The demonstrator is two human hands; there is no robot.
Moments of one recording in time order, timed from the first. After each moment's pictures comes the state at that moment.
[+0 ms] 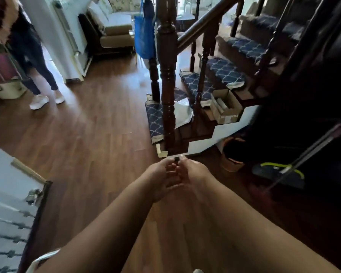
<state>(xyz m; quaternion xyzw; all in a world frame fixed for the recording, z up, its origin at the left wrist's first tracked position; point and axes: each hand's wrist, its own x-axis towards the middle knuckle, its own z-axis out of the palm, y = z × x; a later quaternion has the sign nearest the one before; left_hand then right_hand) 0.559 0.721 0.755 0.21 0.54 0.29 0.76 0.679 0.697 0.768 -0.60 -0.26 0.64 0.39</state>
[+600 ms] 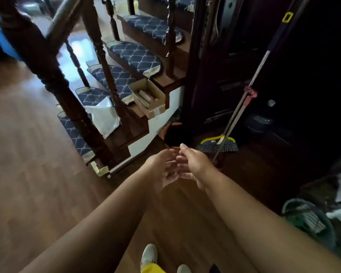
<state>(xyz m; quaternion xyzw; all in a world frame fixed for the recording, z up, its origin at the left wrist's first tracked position) 0.788 0.821 0.743 0.29 0.52 0.10 0.80 0.882 0.752 0.756 -0.71 -0.14 0.50 0.47</state>
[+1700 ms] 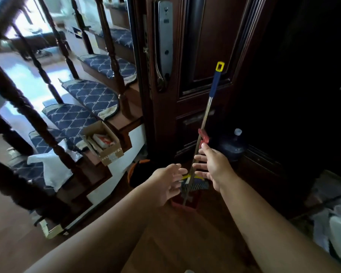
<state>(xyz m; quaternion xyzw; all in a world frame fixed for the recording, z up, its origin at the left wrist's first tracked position) 1.096 0.851 0.768 0.39 0.49 0.01 0.78 1.220 0.767 0.781 -0.73 -0.09 0.36 0.57</state>
